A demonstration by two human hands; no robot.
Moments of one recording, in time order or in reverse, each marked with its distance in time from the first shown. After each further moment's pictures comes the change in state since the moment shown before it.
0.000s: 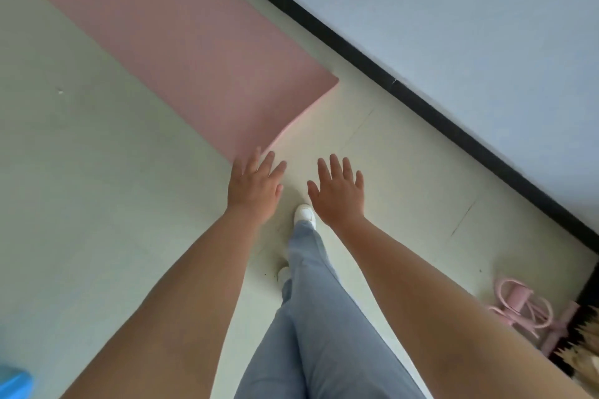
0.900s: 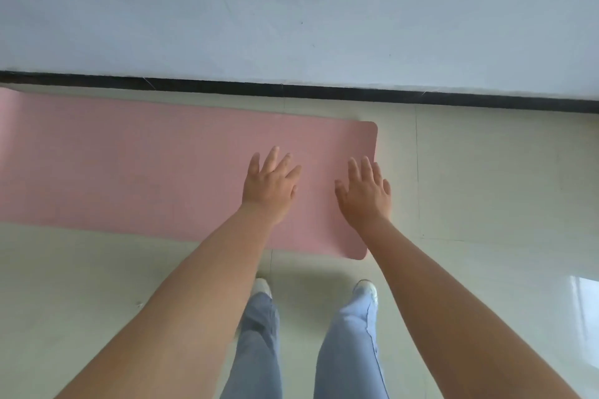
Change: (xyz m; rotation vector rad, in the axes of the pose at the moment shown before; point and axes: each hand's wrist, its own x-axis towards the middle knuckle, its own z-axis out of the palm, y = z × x) left_hand 0.302 -0.351 -0.185 0.391 0.076 0.588; right_hand 0.277 -0.307 -0.138 0.465 0.241 0.552
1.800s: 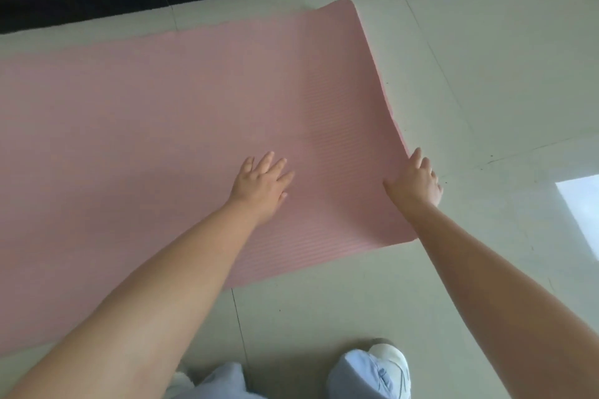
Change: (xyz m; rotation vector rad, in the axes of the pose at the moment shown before) left_hand 0.266 0.044 0.473 0.242 -0.006 0.400; right_hand 0.224 0.200 0.438 0.296 0.218 0.679
